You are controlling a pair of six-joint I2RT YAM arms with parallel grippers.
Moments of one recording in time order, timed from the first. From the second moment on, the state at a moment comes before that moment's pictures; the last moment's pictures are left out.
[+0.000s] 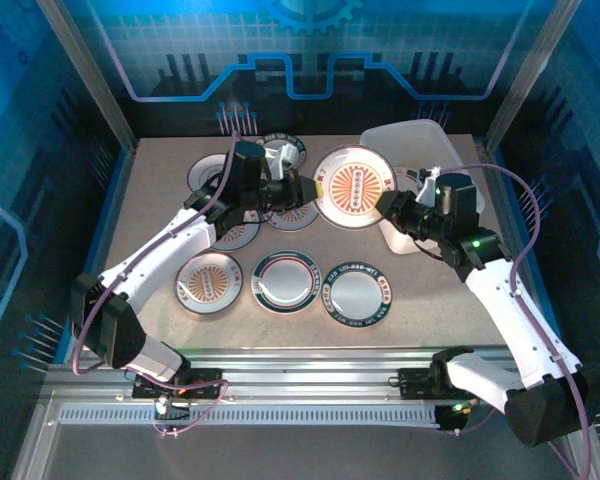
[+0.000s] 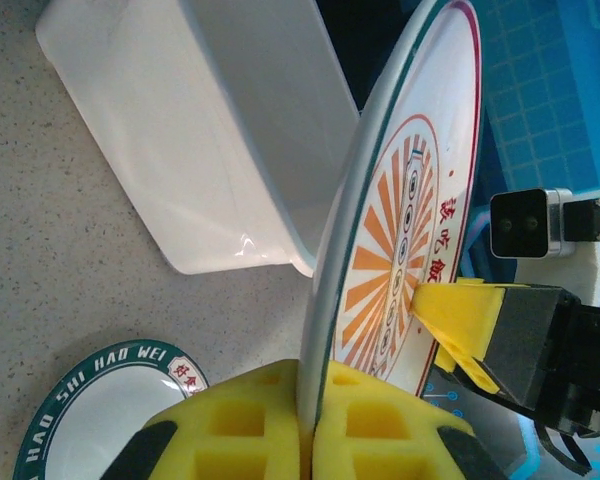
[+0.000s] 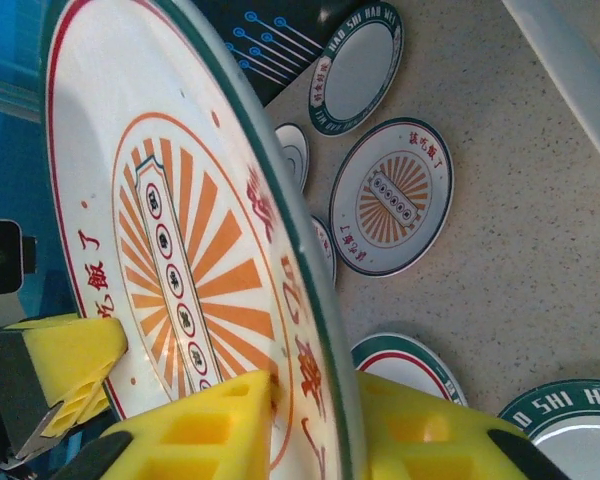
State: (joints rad) left arm -0.51 1.51 1.34 -0.28 0.55 -0.85; right arm 0.24 1.05 1.01 -0.45 -0.40 0.89
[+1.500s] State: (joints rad) left arm -0.47 1.70 1.63 -0.45 0.32 -0.68; right arm -0.11 1.32 1.06 -0.32 -0.24 1.06
